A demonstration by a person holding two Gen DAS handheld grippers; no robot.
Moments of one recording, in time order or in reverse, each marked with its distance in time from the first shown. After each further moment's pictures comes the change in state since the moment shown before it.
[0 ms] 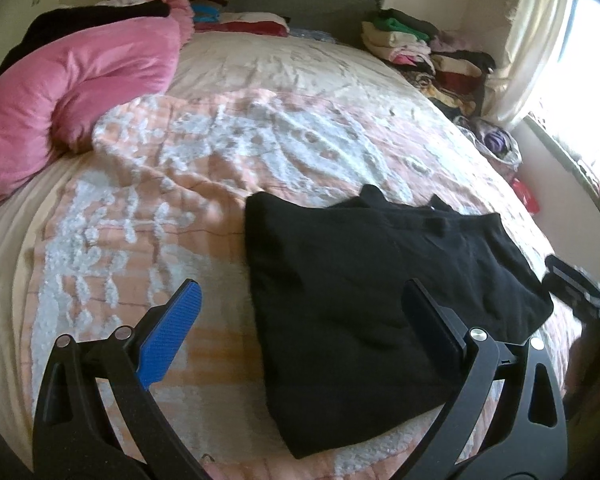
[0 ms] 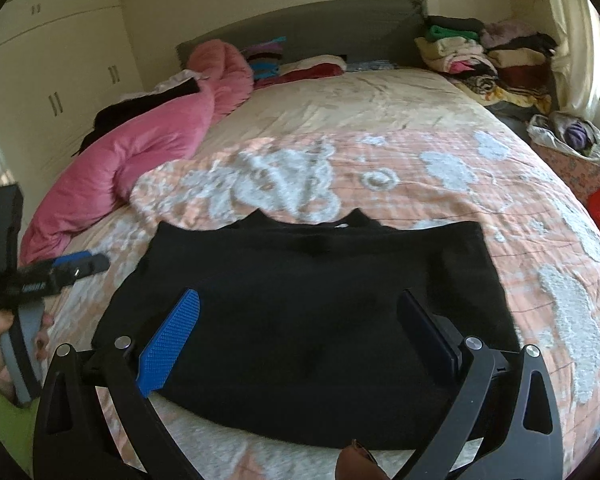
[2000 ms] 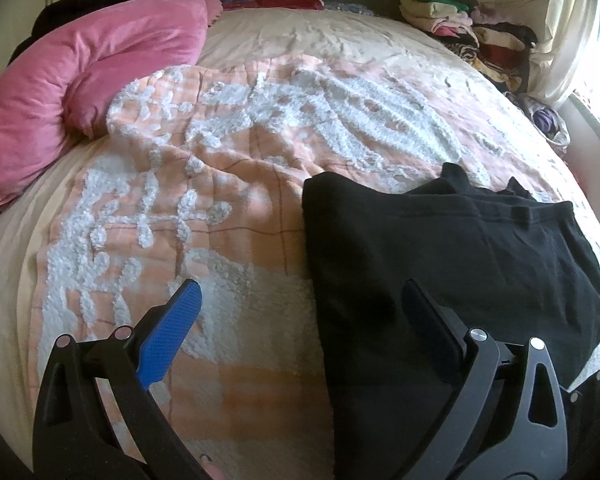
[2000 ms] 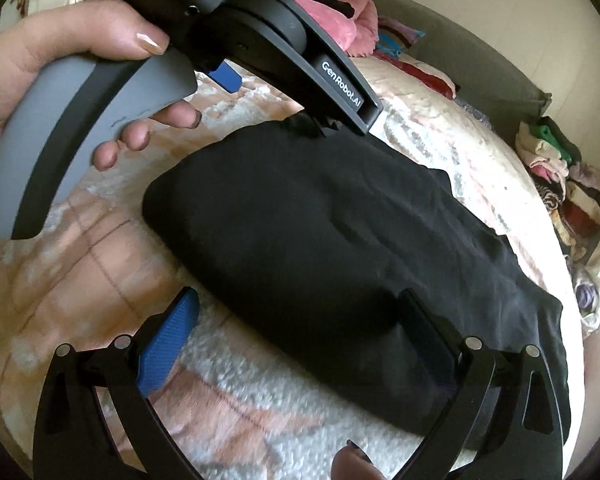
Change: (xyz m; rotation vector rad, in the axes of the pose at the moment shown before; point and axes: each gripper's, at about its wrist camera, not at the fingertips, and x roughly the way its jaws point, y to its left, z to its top) left arm 0.066 0.025 0.007 0.028 0.092 0.174; right arm 0.096 0.174 -0.097 -0.613 0.139 -0.074
